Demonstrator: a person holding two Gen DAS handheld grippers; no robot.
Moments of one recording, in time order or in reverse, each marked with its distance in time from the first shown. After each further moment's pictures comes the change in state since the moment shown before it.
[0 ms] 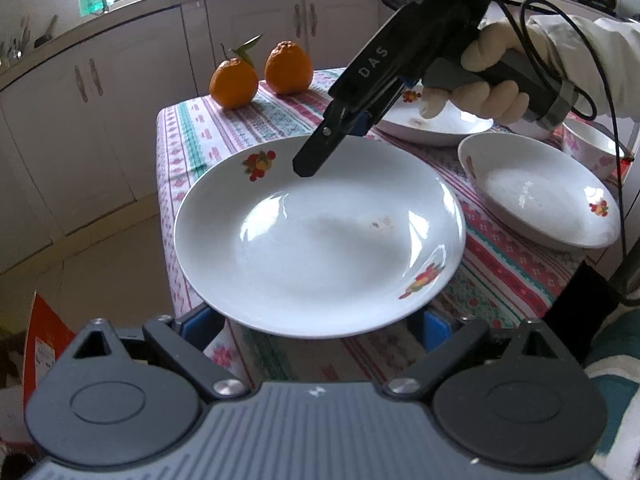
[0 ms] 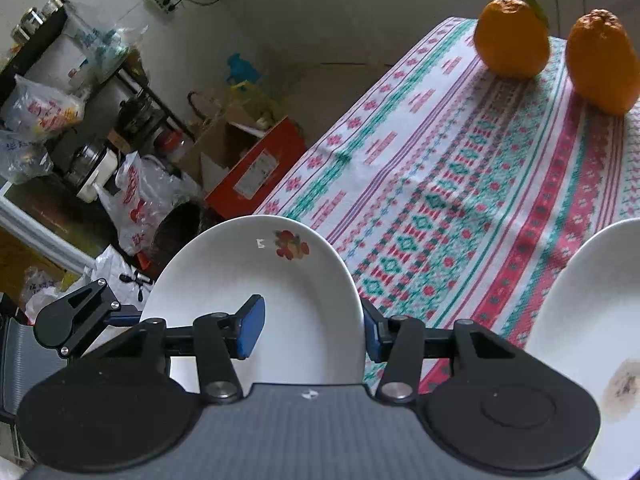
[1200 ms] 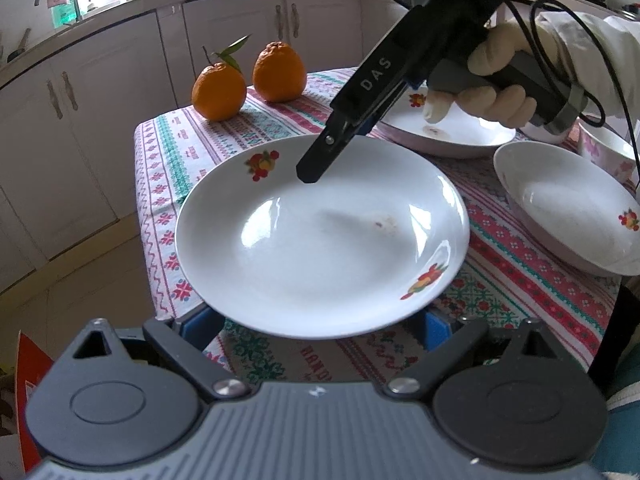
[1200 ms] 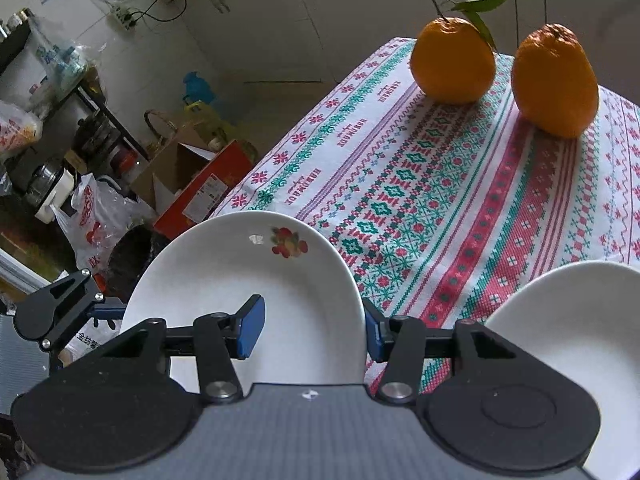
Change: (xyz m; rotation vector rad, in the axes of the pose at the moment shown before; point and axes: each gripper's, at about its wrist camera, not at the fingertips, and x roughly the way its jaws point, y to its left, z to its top) left arm 0.043 0.024 0.024 0.048 -0.005 -0.050; right arm 0.006 -0.028 0.019 0.005 -0.039 -0.119
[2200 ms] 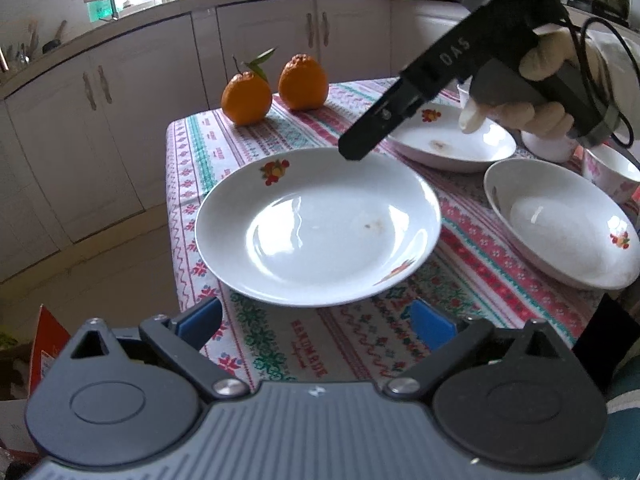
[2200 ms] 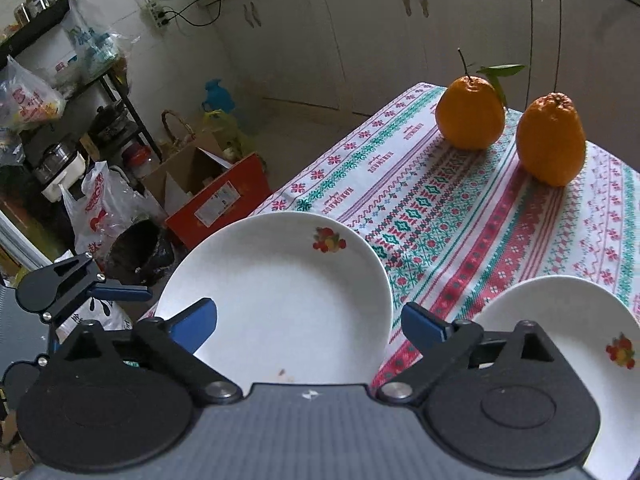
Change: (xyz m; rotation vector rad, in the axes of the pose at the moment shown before) left arm -0.033 -0.020 -0.002 -0.067 -0.020 0.089; right arm -0.051 0.039 -0.025 -0.137 -0.086 -0.044
